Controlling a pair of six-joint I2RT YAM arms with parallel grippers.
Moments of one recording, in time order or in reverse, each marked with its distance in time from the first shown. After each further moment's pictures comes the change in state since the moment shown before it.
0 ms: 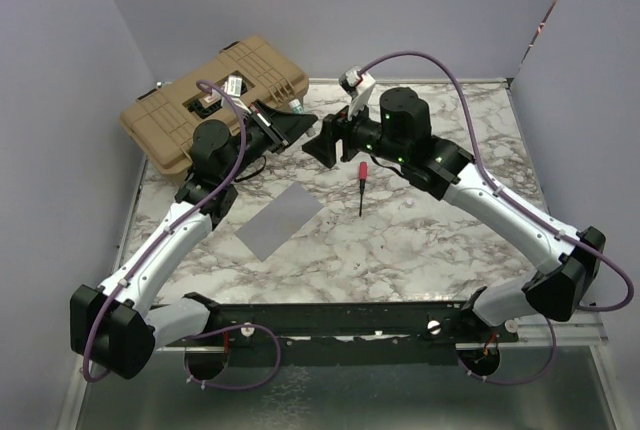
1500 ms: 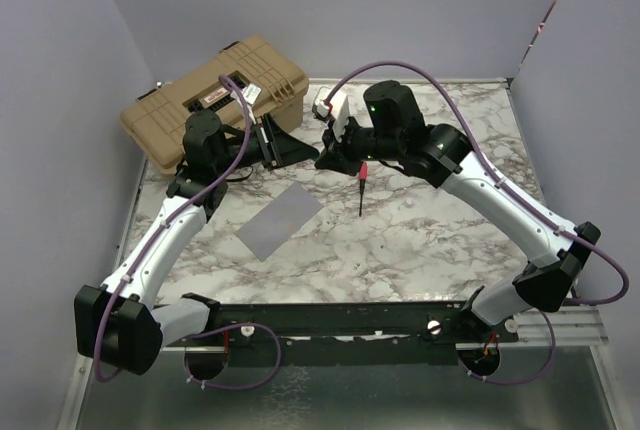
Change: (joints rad) left arm 0.122 0.027 0.028 -0.152 0.526 0.074; right arm 0.055 0.086 0.229 -0.417 -0.116 -0.436
